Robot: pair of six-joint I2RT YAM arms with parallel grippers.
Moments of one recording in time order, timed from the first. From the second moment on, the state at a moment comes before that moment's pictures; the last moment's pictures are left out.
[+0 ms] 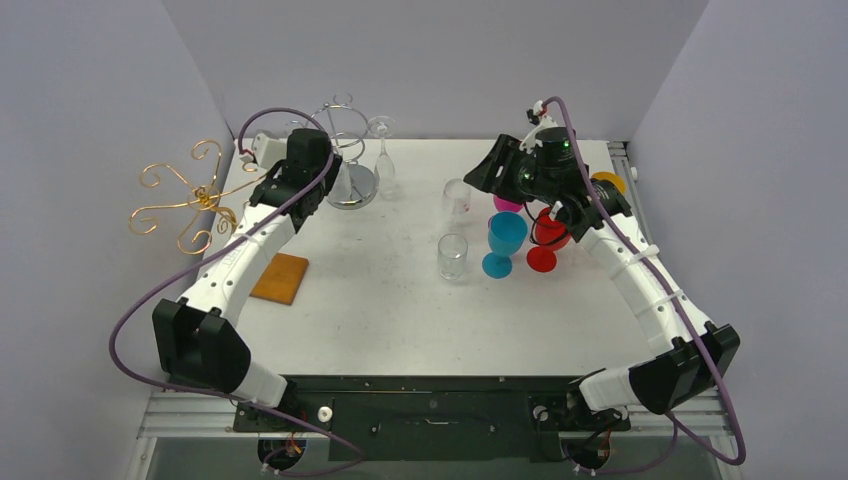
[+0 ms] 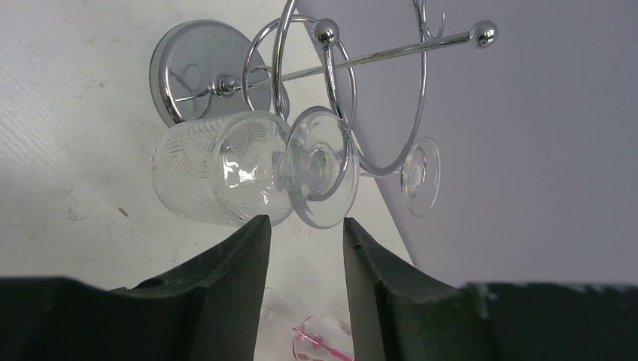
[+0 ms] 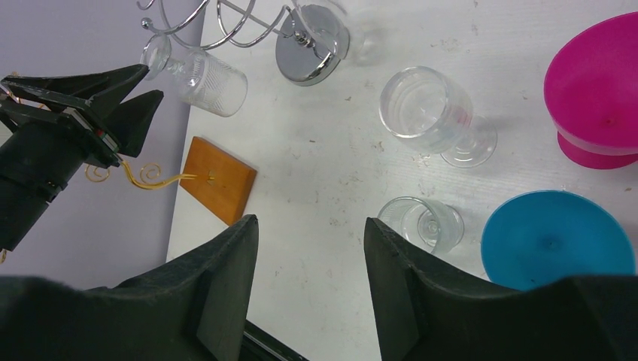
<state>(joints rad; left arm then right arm) -0.33 1.49 1.42 -0.49 -0.48 -1.31 0.42 1.39 1.49 -0.58 -0.19 0.66</state>
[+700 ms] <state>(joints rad) -0.30 1.52 1.40 -0.43 -0.48 -1.35 0.39 1.39 1.47 -0.58 -0.23 0.64</state>
